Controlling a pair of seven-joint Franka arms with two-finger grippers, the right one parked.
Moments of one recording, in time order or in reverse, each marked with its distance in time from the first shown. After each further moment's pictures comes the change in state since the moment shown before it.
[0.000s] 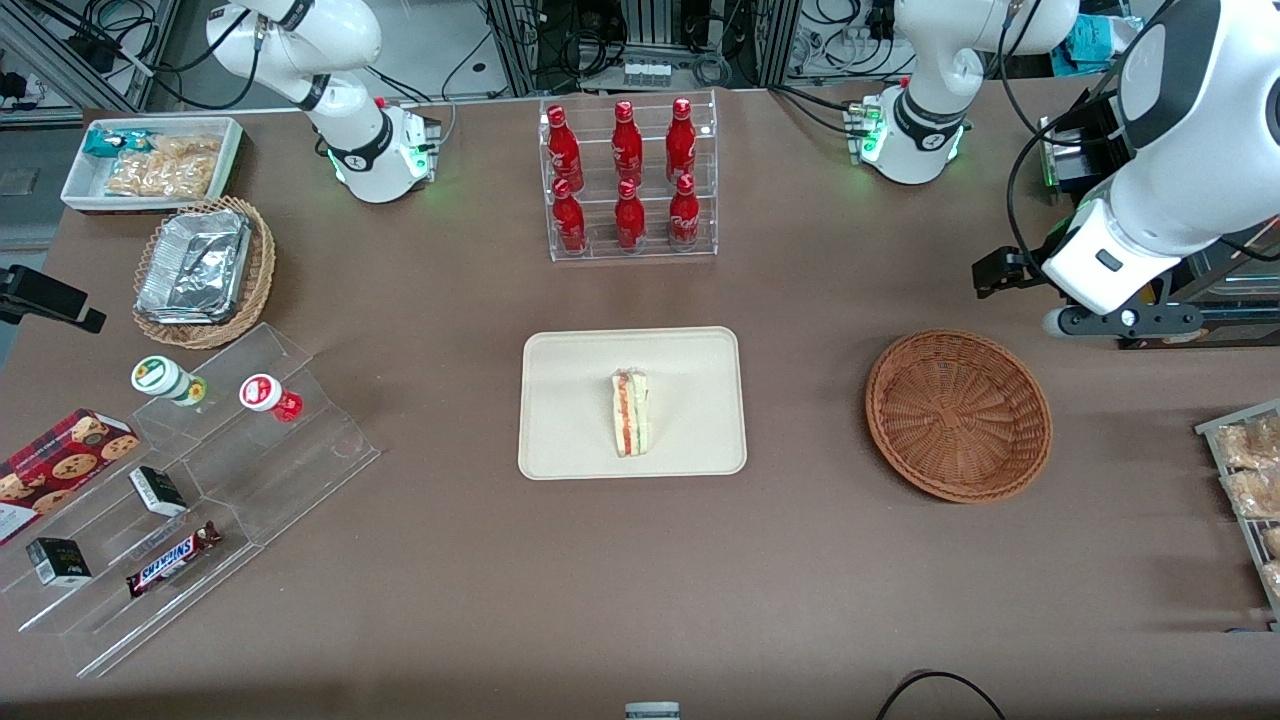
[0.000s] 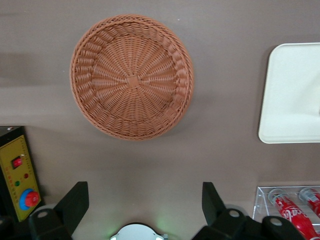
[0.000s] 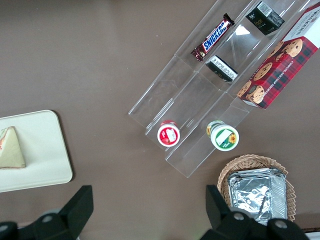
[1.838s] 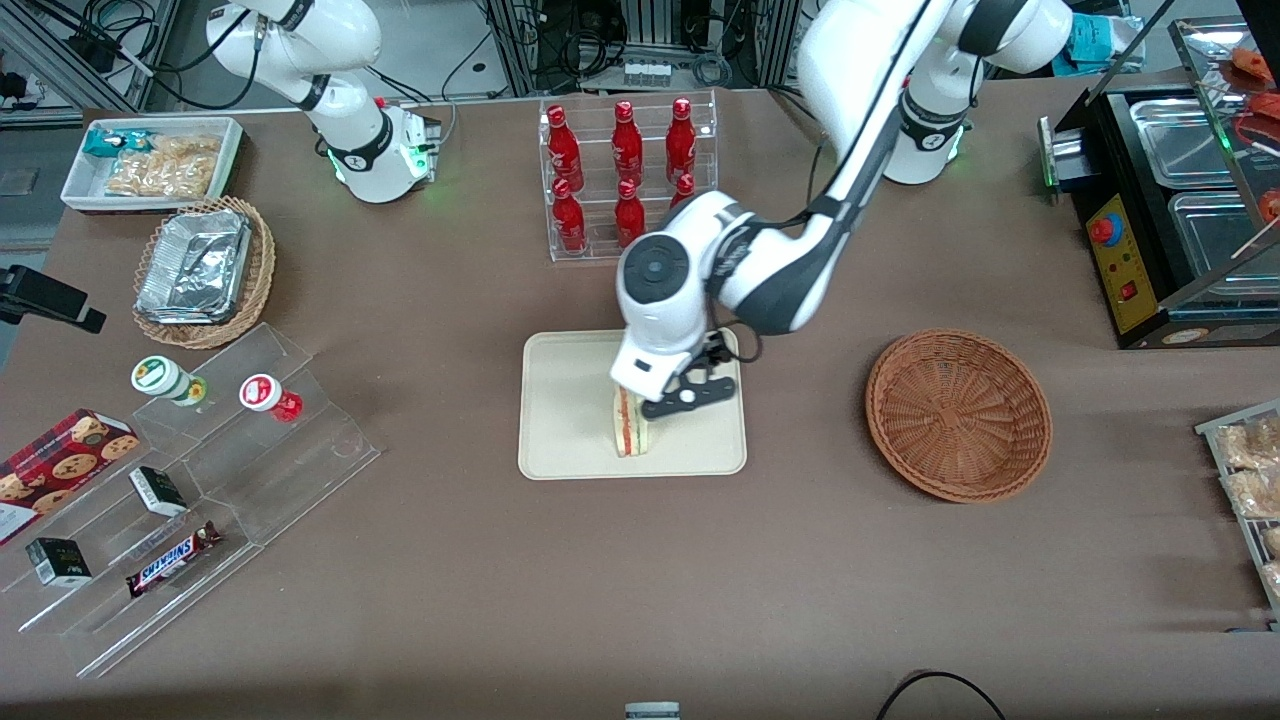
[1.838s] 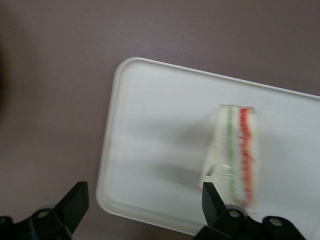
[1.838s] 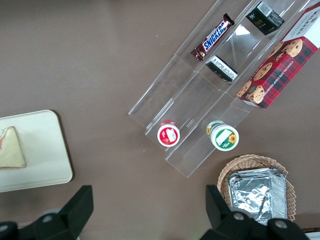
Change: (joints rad) arm -0.617 0.599 0.082 0.274 0.000 0.381 -0.776
